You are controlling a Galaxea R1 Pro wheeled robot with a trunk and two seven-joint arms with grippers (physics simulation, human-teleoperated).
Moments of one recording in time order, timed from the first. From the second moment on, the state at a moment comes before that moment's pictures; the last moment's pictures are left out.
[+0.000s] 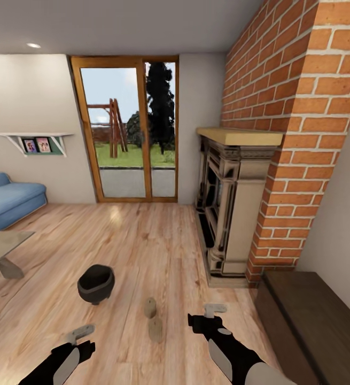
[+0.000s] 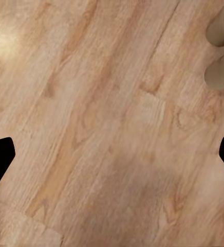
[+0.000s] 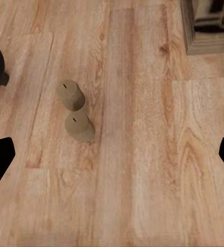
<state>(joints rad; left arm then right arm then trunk) -0.47 0.15 -0.15 -0.43 0.55 0.28 0.28 -0.58 0.14 0.41 -0.34 -0.44 -0.01 -0.12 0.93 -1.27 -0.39</state>
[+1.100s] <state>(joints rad) -0.47 0.15 -0.15 -0.43 0.55 0.28 0.28 -0.58 0.14 0.41 -0.34 -0.44 -0.01 -0.12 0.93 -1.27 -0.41</state>
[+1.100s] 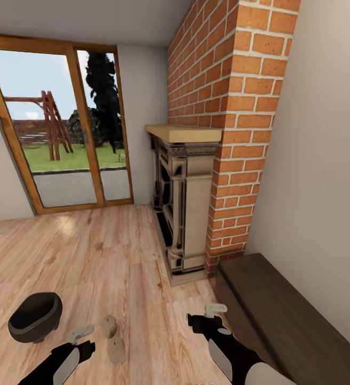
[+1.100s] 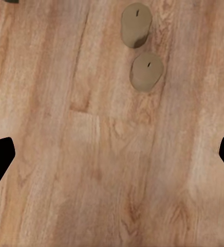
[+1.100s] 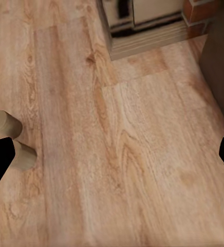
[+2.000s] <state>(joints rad) -0.47 0.15 -0.15 -0.43 0.55 0.28 0.28 -0.58 0.14 0.41 -0.31 -0.44 -0.02 -0.12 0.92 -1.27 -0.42</state>
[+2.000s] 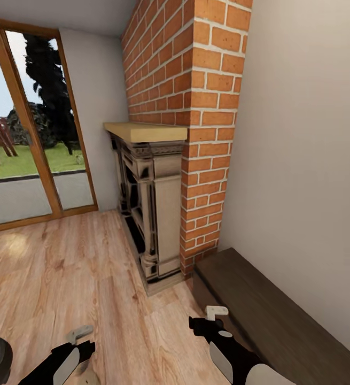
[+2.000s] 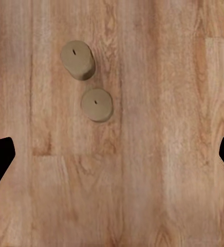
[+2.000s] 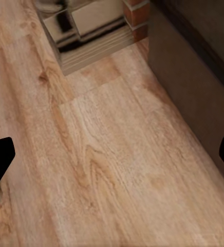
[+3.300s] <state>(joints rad) -0.47 0.15 -0.15 -0.43 0.55 0.27 0.28 -0.58 0.14 0.41 -0.31 -0.44 -0.03 -0.11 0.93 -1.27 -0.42</state>
